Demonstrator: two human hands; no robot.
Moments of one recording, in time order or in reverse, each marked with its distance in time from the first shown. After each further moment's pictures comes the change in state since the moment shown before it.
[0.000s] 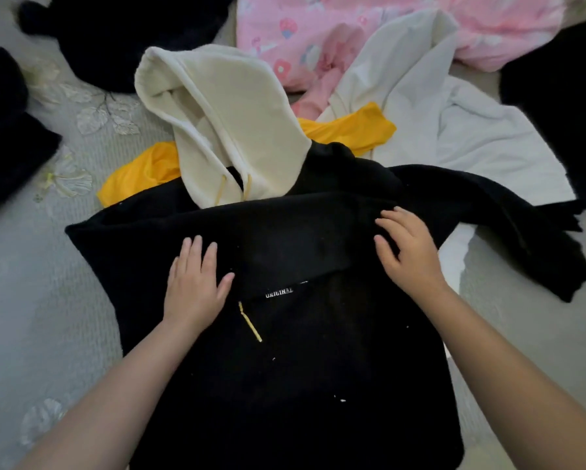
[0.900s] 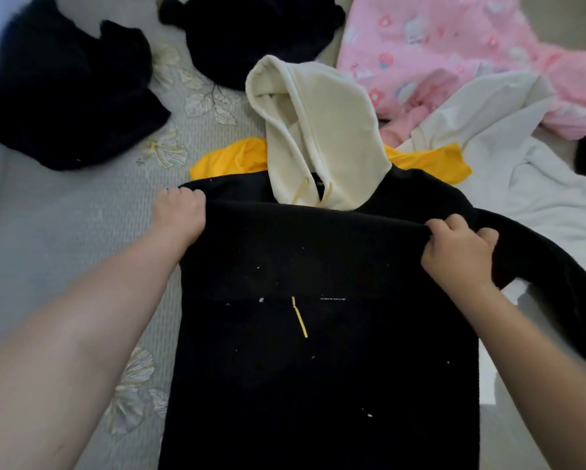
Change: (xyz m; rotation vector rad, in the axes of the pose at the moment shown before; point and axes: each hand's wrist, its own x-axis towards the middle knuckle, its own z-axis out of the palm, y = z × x) left_hand 0.046 -0.105 -0.074 0.461 -0.041 -0.218; right_hand 0.045 -0.058 -0.004 -0.498 -0.058 -0.073
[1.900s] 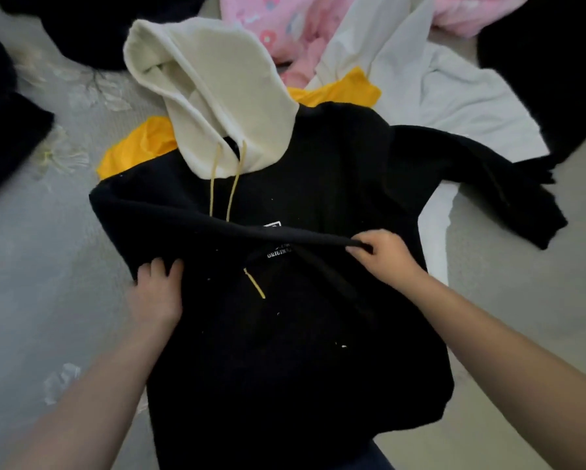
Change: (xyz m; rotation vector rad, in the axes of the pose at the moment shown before) left_hand -0.112 0.061 0.048 -0.185 -0.155 0.099; right_hand -0.098 0.010 0.011 0.649 -0.504 0.290
